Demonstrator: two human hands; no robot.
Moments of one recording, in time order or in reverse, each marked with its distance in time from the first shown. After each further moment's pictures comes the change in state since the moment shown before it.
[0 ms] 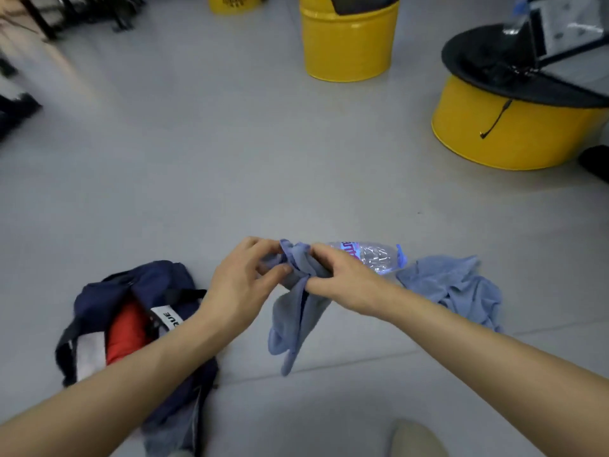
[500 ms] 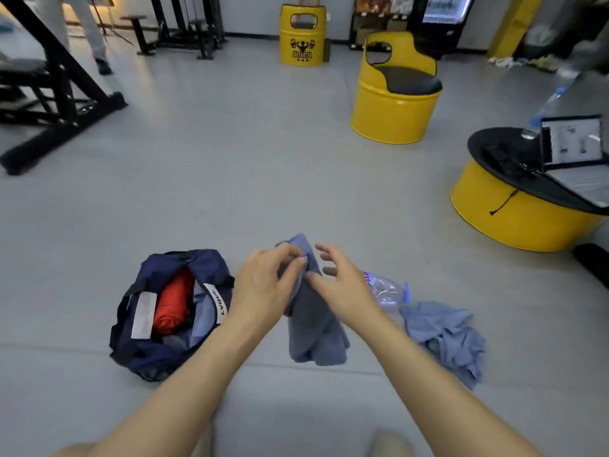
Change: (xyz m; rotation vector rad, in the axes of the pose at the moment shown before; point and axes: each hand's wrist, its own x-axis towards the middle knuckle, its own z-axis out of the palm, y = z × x) left_hand -0.103 0.036 -0.065 0.019 0.417 0.033; right_hand -0.053 -0.108 0.080 -0.167 0.240 0.019
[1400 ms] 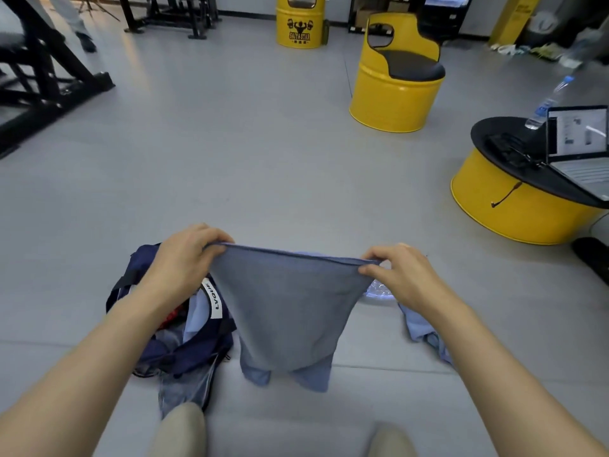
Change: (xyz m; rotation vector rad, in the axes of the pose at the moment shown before) left_hand 0.048 -0.100 -0.066 0.287 -0.152 -0.003; right_hand 0.022 0.037 -0.082 -0.485 0.008 -0.090
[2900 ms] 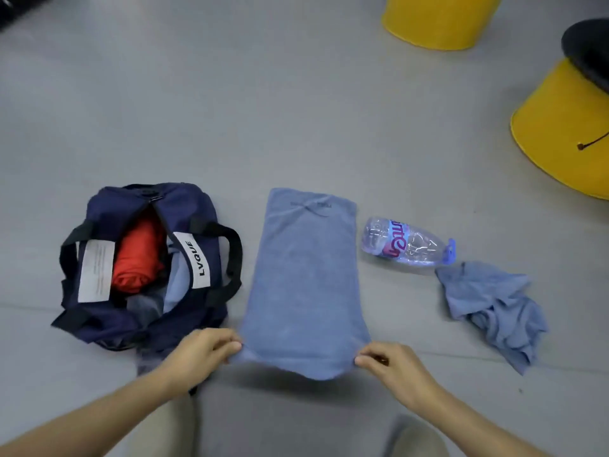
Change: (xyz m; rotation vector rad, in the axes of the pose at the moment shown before) left_hand -0.095 -0.154 0.235 -0.197 -0.688 -0.218; right_hand -0.032 0.165 0.247 0.230 -0.399 0.167
